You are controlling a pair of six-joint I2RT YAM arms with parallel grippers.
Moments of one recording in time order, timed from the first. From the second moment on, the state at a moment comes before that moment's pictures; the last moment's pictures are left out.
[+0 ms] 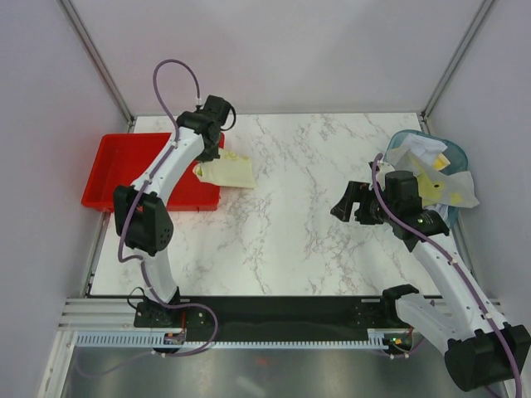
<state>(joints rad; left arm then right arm) -0.37 1.88 1.80 -1.06 -0.48 -0.30 0.22 0.91 0.80 -0.58 -0.31 0.40</state>
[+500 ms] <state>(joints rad) -0.12 2.03 1.83 -0.95 -0.45 -0.19 0.22 0.94 0.84 -0.60 -0.26 0.37</state>
